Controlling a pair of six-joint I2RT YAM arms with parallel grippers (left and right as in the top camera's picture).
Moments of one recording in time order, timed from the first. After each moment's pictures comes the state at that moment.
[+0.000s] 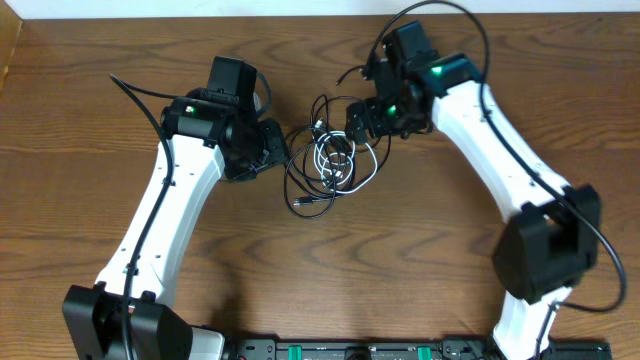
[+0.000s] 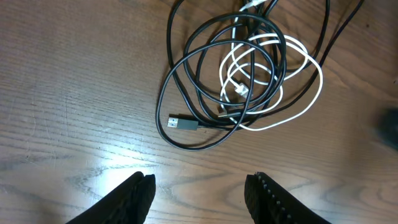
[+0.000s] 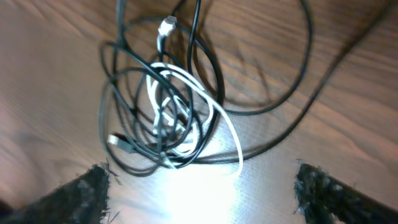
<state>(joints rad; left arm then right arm) -0.22 1.58 1.42 -1.11 0.22 -0.56 0.42 1.99 1.77 -1.00 -0.30 0.14</state>
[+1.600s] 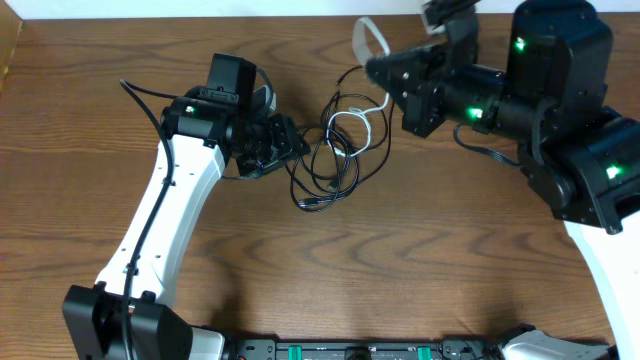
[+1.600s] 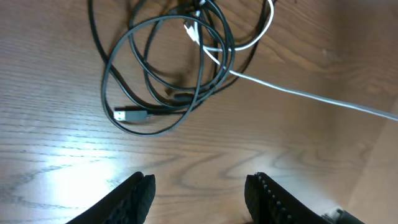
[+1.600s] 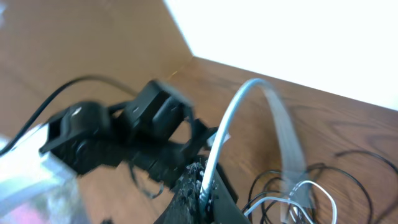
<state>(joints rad) -0.22 1.58 1.42 -1.06 0.45 -0.56 0.45 1.42 1.88 -0.82 -0.47 0.30</state>
